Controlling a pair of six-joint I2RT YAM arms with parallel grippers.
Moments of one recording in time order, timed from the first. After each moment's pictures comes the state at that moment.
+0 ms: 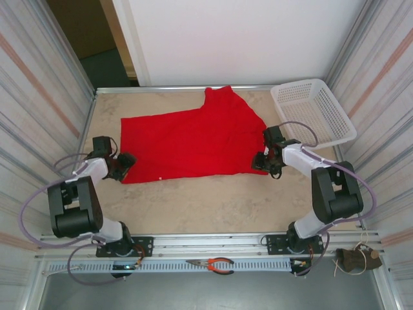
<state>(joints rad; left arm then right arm) 0.20 1.50 0.73 -0.37 0.27 -0.68 0.25 1.56 0.87 -0.57 -0.12 0.49</state>
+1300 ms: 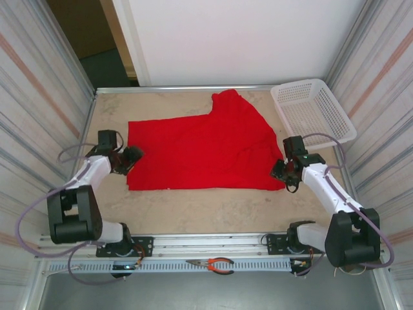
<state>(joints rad) 0.02 1.47 0.84 -0.42 0.30 -0.67 0.18 1.20 0.77 -0.74 -0.05 0.62</state>
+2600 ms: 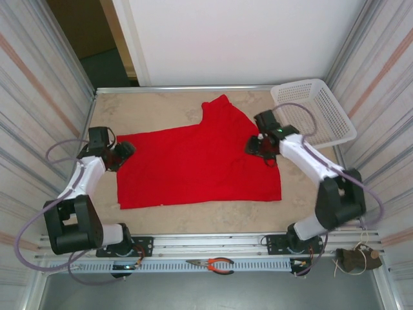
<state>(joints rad) 0.16 1.32 0.83 -0.52 0.20 -0.61 0.40 1.56 1.16 -0.76 0.00 0.58</state>
